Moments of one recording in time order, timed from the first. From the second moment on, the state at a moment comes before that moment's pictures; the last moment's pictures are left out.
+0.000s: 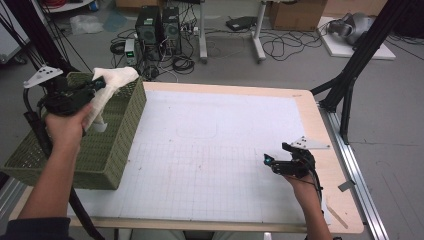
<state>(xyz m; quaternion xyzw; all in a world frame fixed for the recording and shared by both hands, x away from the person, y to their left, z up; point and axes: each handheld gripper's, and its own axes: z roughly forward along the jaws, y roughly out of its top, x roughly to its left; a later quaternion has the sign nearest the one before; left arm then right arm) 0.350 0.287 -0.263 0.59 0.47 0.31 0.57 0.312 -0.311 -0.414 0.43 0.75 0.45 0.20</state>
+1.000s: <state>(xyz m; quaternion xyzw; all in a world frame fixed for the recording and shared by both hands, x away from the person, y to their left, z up) 0.375 0.332 -0.312 0.58 0.55 0.29 0.53 0.312 -0.309 -0.415 0.43 0.76 0.45 0.20</state>
